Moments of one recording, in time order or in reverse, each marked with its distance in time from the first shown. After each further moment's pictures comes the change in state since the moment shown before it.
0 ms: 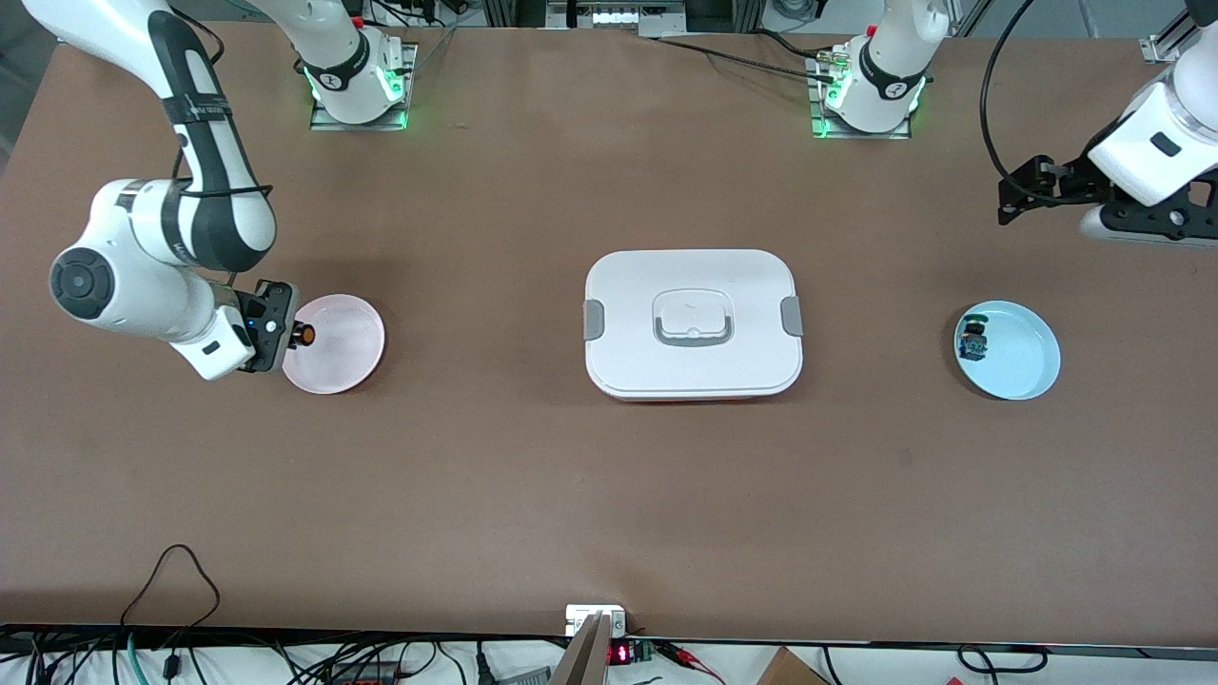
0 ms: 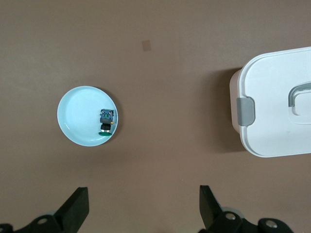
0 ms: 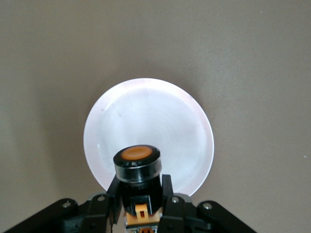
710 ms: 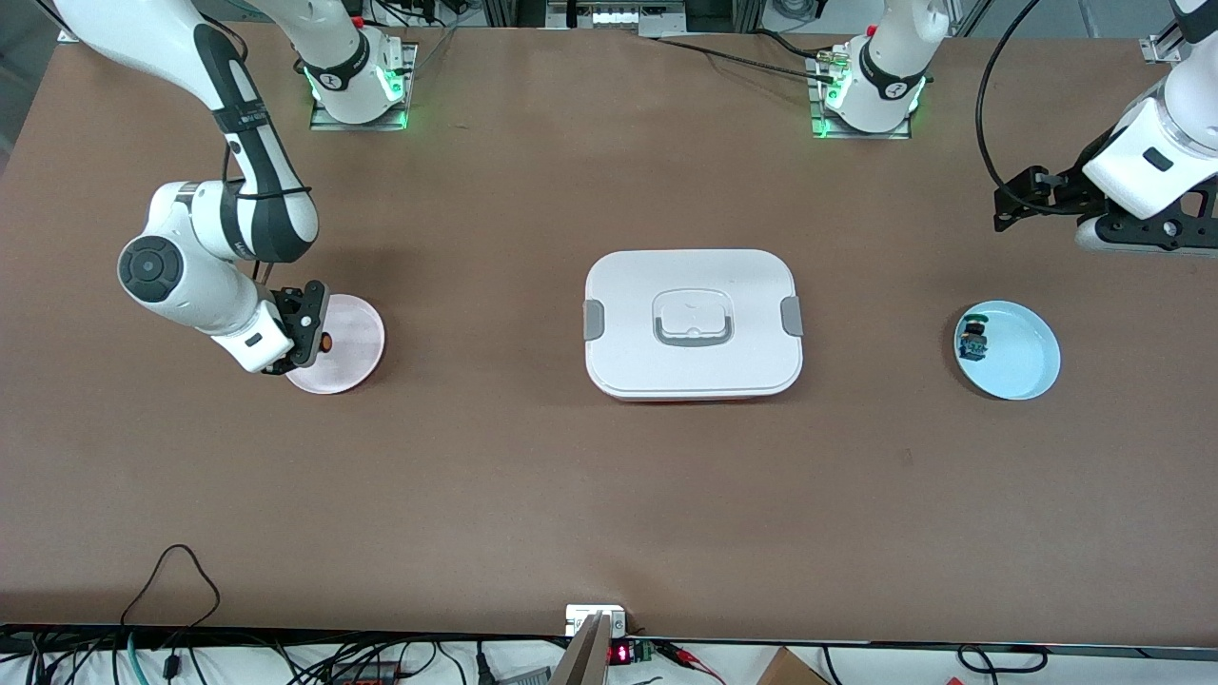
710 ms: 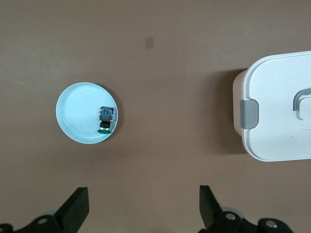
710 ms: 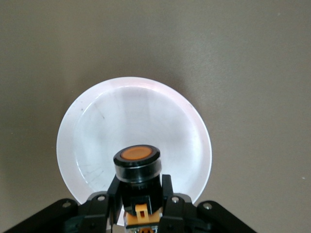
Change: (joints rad) left arm 0.002 0.016 0.000 0.010 0.000 0.002 -0.021; right arm 0.036 0.011 0.003 -0.110 -0.068 0.199 -0.001
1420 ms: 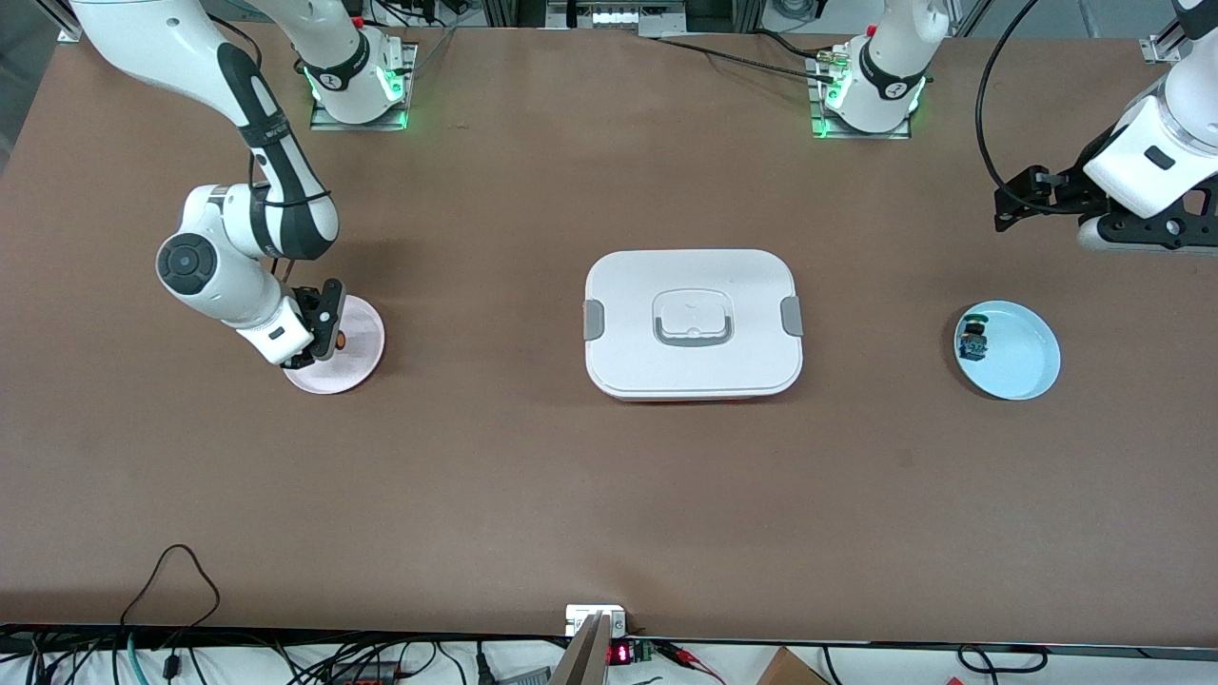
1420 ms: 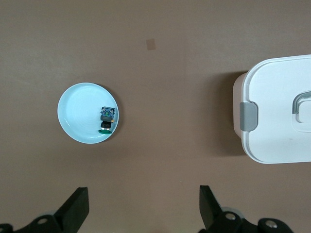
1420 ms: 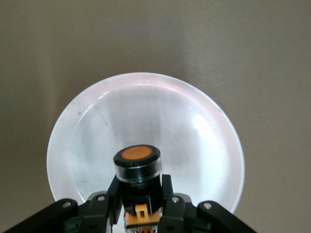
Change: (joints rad) left arm 0.002 0.007 -0.004 0.014 0.005 -0.006 -0.017; right arm 0.011 0.027 0.001 -0.109 0.000 0.154 0.000
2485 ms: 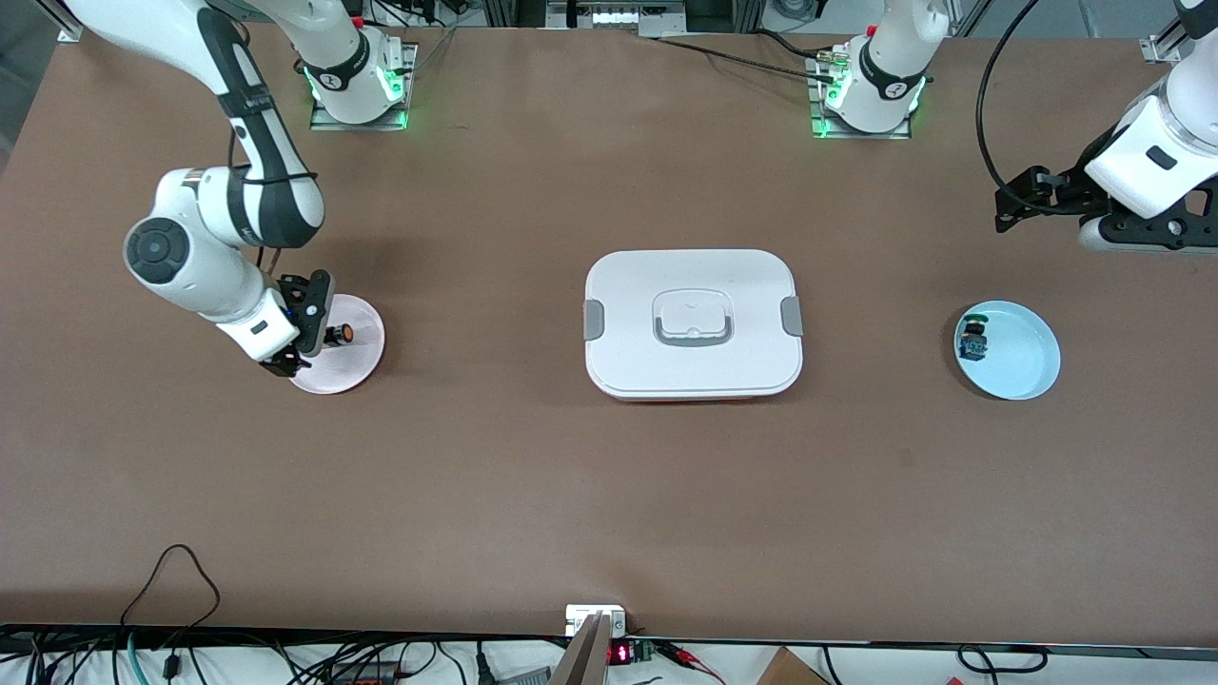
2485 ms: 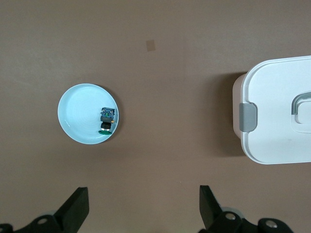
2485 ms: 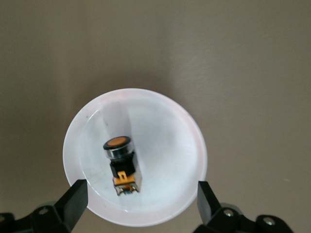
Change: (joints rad) left arm -0.001 0.003 0.000 0.007 0.000 -0.004 -0.001; right arm 0.005 -0.096 0.000 0.111 0.003 -0.176 0.003
